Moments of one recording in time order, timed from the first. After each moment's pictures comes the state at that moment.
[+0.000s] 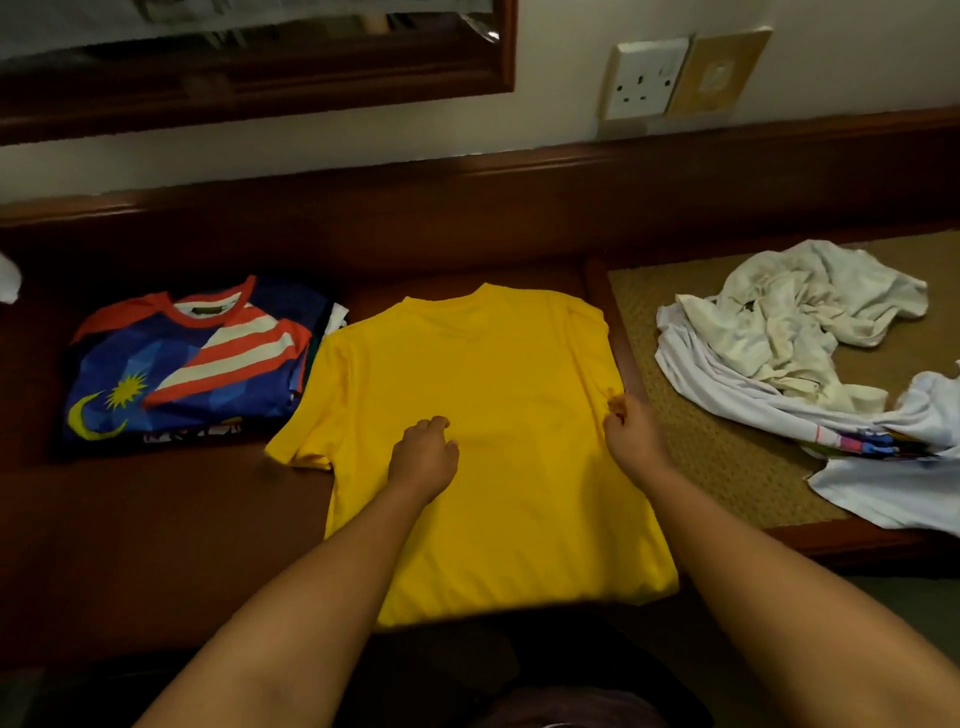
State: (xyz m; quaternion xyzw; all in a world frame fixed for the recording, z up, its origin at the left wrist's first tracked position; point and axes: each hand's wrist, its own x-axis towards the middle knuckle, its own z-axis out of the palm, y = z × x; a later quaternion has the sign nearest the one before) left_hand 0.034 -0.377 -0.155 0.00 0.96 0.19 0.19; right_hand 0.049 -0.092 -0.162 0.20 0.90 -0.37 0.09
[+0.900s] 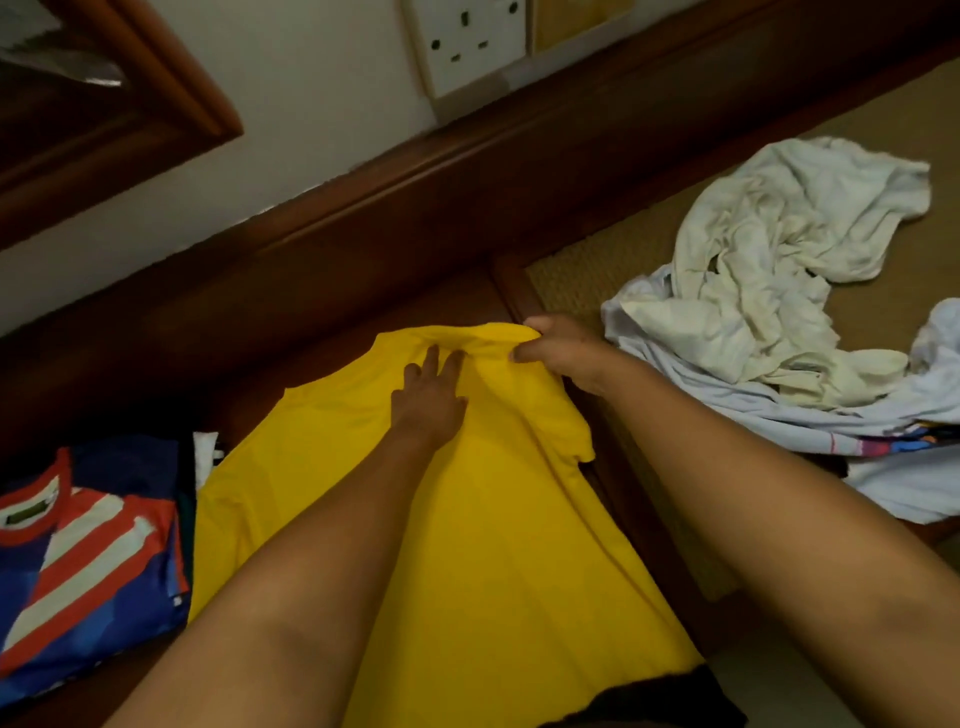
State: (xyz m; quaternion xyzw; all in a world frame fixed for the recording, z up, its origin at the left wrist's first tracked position) left_hand -0.177 -0.228 -0.189 0.17 0.94 0.00 0.29; right_hand -0.150 -0.029 -0.168 0.21 0.69 -0.65 0.23
